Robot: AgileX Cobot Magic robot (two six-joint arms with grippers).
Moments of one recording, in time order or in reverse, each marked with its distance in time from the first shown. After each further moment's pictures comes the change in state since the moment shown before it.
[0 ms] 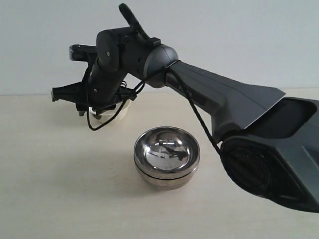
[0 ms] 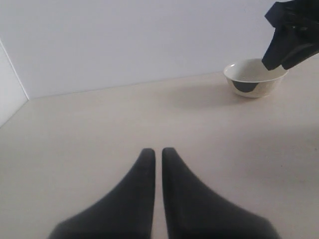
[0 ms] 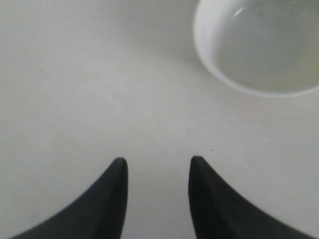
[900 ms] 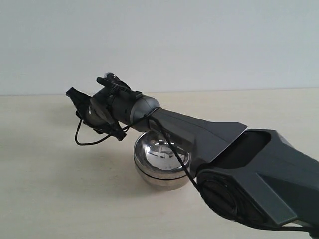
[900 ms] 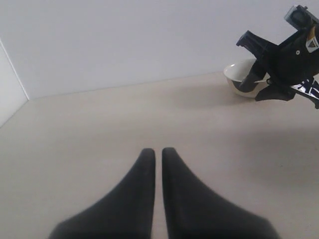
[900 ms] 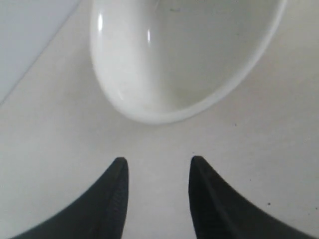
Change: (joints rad) left arm 0.000 0.000 0.000 0.000 0.000 0.000; right arm 0.037 0.186 0.000 -0.325 -0.370 1.087
